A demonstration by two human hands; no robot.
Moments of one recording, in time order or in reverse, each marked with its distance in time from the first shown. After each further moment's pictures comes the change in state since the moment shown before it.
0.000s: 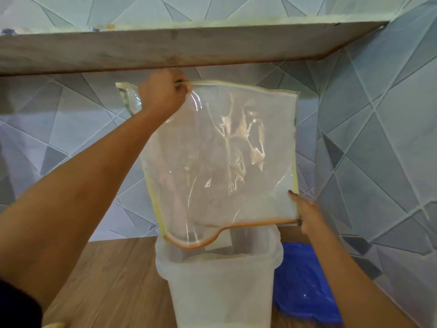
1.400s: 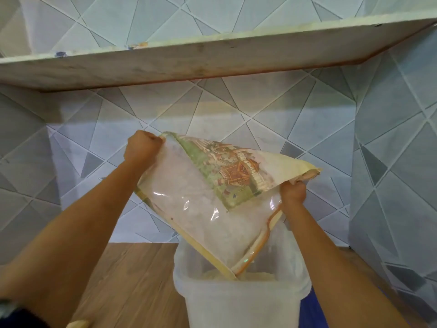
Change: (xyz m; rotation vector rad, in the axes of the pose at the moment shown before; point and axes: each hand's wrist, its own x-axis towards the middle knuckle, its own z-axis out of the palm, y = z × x) left_hand -0.043 -0.116 0.019 -0.137 -0.063 -0.559; right_hand 0.004 -0.046 0.118 -0.134 0.136 -0.244
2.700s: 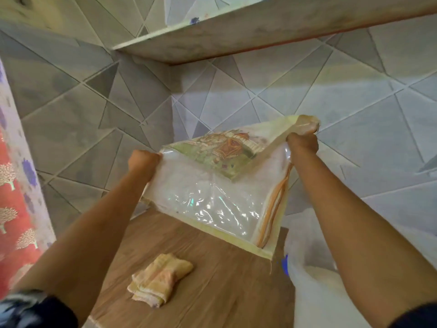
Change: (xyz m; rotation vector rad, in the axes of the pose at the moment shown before) left_hand -0.006 -0.230 -0.158 0.039 0.286 -0.587; right_hand -0.131 -0.056 0.221 -0.145 -0.509 -0.106
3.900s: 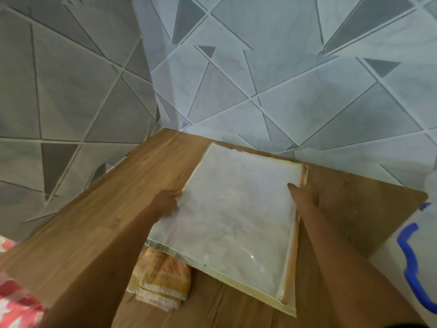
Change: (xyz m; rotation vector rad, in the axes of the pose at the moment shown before) left_hand 0.074 -0.278 0.144 0.507 -0.813 -0.169; right_hand 0.000 0.326 0.156 -0.528 -0.121 0.485
